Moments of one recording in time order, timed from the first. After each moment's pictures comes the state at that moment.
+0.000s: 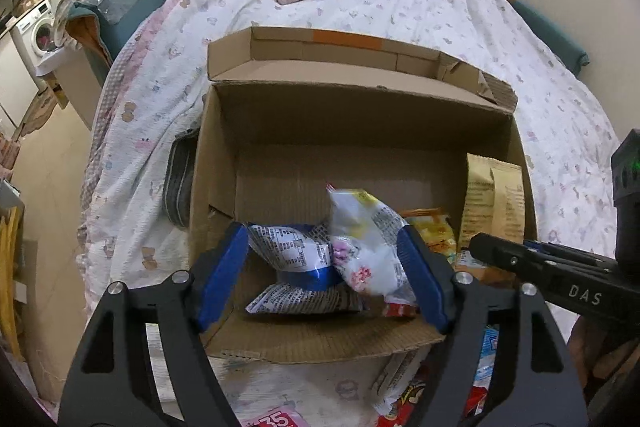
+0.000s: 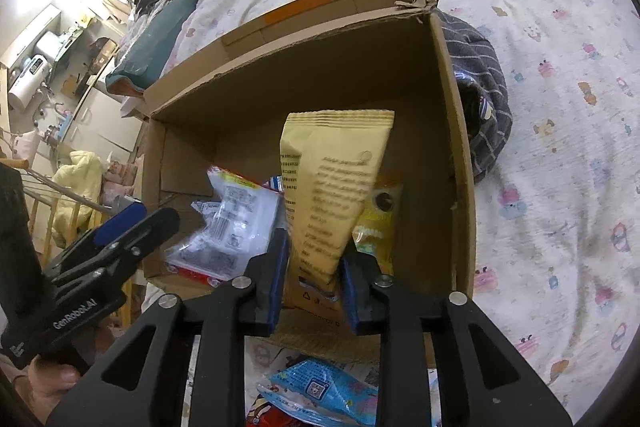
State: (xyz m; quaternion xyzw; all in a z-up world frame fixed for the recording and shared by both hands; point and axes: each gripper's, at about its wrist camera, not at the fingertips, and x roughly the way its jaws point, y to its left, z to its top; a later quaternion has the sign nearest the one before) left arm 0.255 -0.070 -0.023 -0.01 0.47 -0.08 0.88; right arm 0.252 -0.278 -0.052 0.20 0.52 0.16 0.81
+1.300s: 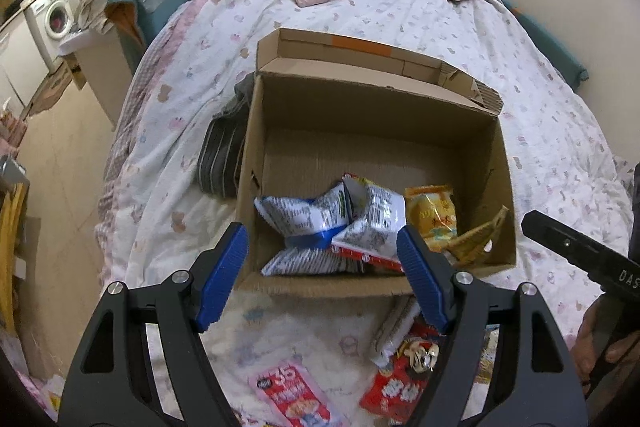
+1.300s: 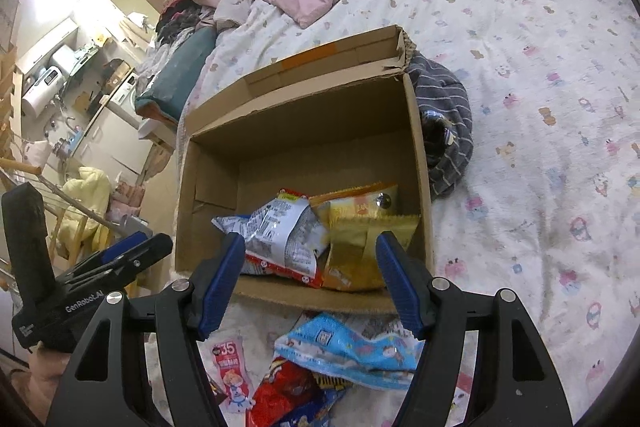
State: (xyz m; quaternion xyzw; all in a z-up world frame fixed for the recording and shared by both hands) left arm 0.207 -0.044 0.006 -0.04 0.48 -0.06 0.88; right arm 0.200 -0.301 -0.003 0.20 0.46 0.16 0.85
